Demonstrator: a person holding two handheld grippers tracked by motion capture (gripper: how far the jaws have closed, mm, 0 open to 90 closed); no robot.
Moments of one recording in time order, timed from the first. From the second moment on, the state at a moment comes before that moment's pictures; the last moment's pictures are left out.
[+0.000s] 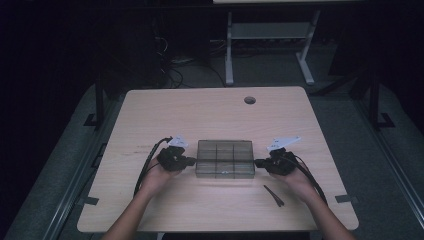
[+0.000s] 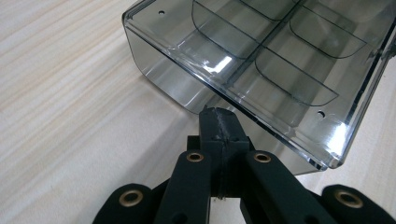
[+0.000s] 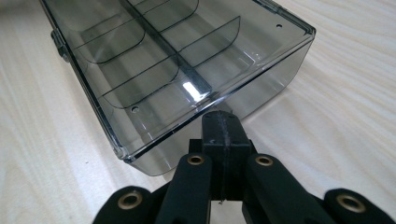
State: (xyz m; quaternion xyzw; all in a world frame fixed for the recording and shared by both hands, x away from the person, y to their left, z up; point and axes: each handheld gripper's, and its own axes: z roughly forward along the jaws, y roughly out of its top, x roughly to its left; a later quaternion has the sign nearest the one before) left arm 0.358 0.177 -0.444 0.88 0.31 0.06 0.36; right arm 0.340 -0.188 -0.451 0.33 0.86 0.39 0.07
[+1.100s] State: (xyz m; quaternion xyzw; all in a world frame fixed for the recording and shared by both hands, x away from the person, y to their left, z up) left arm 0.307 0.177 -0.438 0.89 0.30 0.06 0.33; right arm 0.298 -0.187 -0.450 0.33 0.86 0.39 0.05
